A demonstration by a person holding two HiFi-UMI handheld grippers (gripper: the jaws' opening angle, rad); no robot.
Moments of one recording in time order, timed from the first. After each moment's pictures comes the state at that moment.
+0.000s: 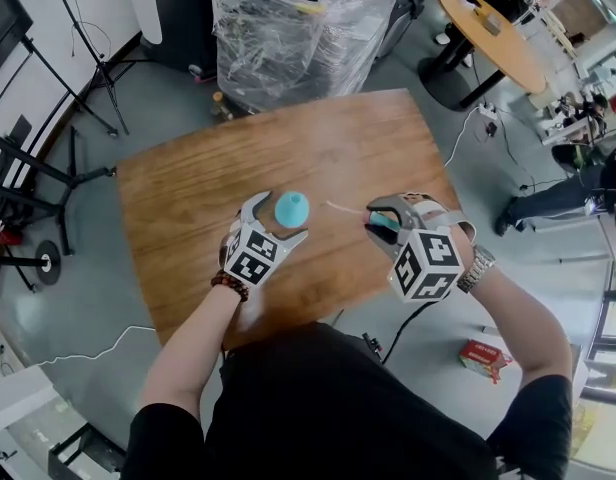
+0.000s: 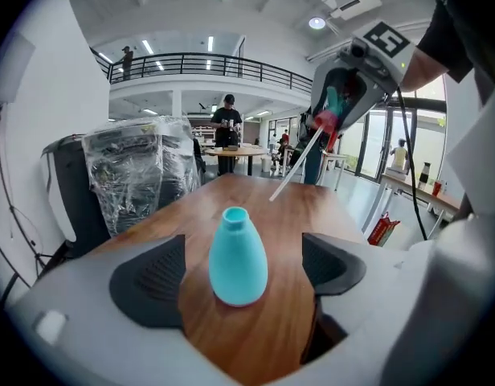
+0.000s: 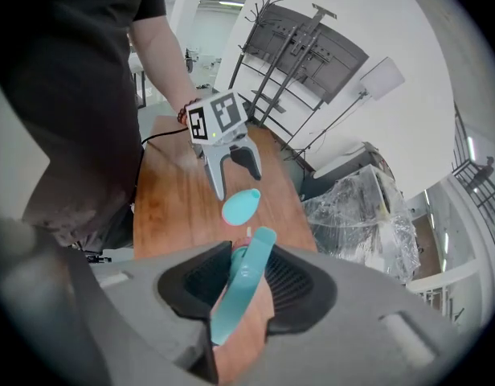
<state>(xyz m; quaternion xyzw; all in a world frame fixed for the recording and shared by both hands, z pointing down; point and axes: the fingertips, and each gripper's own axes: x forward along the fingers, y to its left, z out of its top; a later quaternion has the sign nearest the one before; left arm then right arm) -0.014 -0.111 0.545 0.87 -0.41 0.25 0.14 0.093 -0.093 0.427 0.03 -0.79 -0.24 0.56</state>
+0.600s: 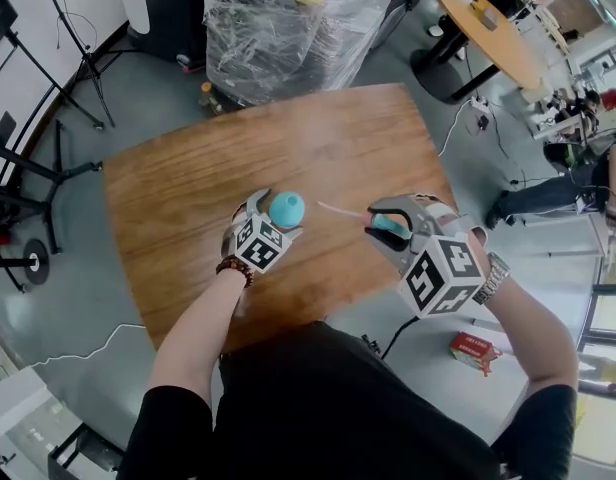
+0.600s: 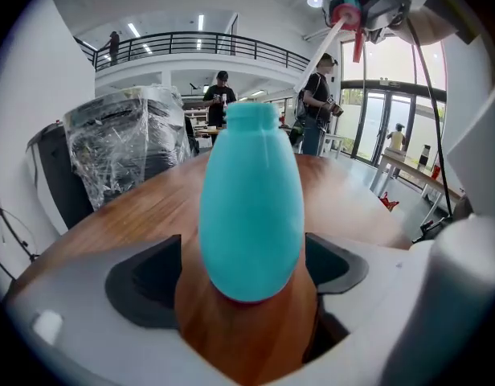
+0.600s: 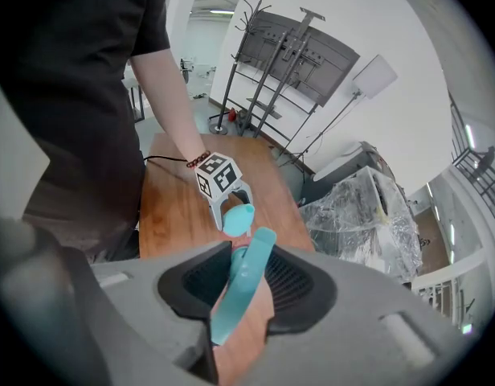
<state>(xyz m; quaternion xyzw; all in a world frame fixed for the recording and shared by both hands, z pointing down) -0.002 -0.133 0.629 0.86 -0.37 0.31 0.16 0.075 -0.088 0.383 0.03 -0.81 -0.21 0.55</state>
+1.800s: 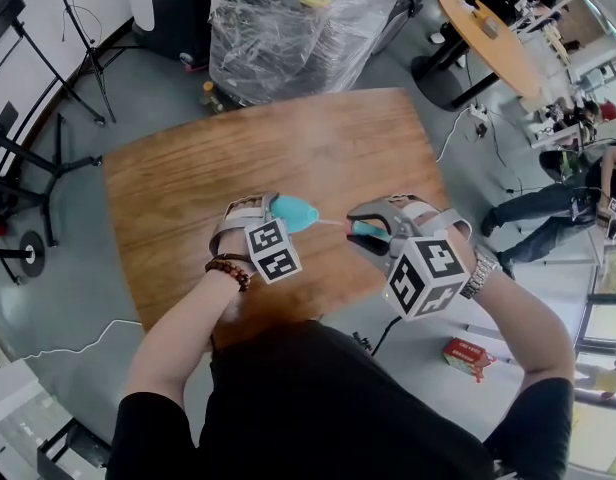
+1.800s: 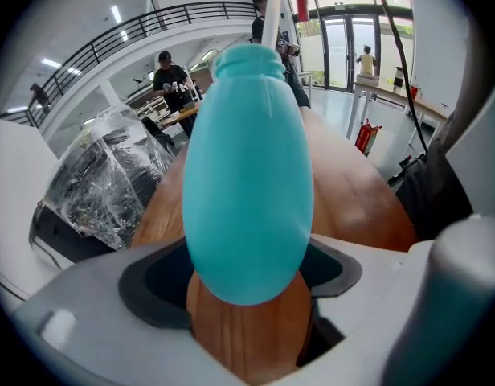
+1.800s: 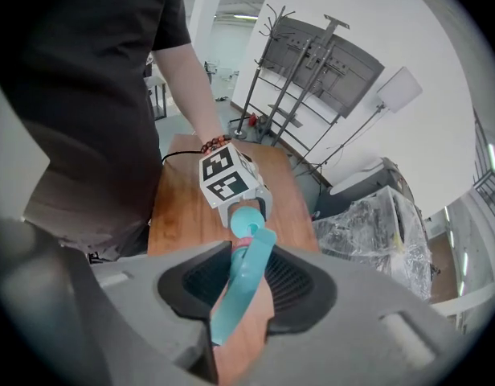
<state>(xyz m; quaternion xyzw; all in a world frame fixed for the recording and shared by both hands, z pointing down) -0.006 -0.104 0.593 0.81 -0.29 0.51 0.02 0.052 -0.065 0.391 -0.04 -0.80 -0.24 0.54</state>
